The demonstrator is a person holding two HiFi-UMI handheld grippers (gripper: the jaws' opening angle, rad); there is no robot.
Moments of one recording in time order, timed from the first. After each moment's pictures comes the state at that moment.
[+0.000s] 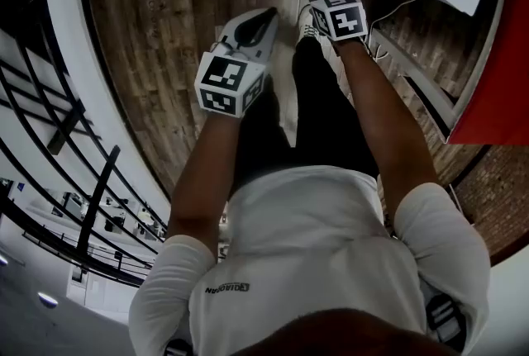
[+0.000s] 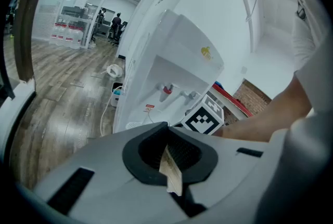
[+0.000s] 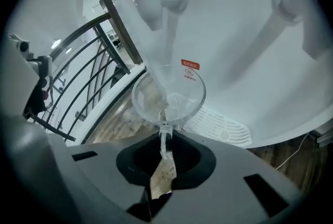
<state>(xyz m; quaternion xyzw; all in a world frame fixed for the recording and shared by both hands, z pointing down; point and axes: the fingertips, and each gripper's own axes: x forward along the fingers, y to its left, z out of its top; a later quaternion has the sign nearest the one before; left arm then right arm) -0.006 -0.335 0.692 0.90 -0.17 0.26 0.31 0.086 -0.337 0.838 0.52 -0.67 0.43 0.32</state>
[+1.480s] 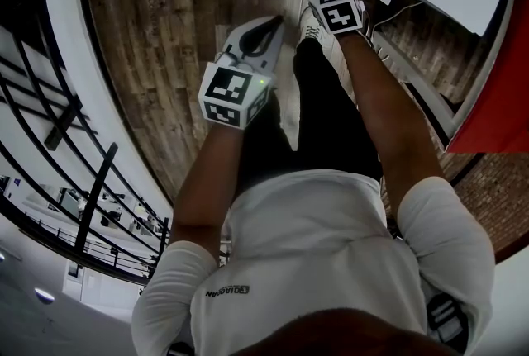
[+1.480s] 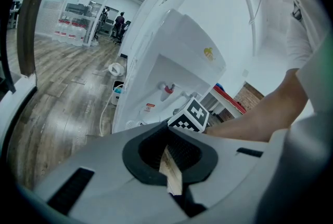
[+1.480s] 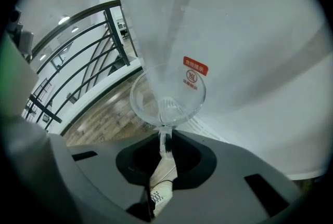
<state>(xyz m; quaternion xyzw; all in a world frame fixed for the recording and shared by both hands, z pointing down) -0.008 -0.333 0.694 0.89 -0.18 0.25 0.33 0.095 -0.373 0.859 0.52 -0.68 0.35 0.38</state>
